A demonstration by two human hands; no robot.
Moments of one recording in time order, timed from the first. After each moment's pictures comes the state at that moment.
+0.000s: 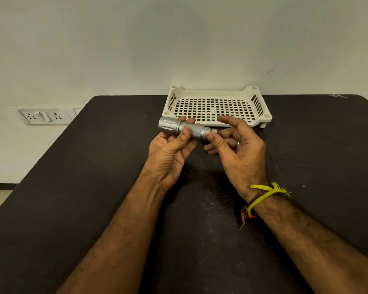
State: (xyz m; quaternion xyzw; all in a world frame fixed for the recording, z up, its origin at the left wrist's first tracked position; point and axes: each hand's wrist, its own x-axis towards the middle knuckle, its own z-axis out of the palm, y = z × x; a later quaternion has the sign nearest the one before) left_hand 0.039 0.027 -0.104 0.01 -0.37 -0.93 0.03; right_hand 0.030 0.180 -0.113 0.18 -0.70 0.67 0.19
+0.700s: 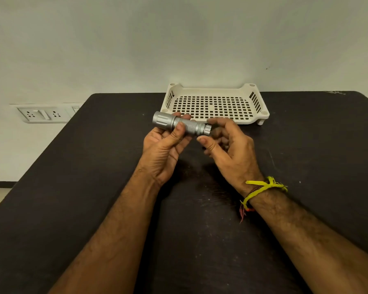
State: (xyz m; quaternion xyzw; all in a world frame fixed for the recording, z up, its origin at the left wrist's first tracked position) left_hand 0.041 0.021 -0.100 0.00 -0.39 -0.92 0.04; right_hand 0.029 0.181 -0.112 0.22 -0.76 0.59 0.18
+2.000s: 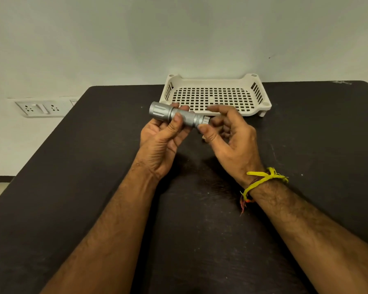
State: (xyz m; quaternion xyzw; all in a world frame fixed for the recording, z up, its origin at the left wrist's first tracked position) left_hand 0.042 0.022 -0.101 -0.02 -0.40 -0.91 0.06; right_hand 0.028 0.181 -0.110 0.23 -0.75 0.59 0.20
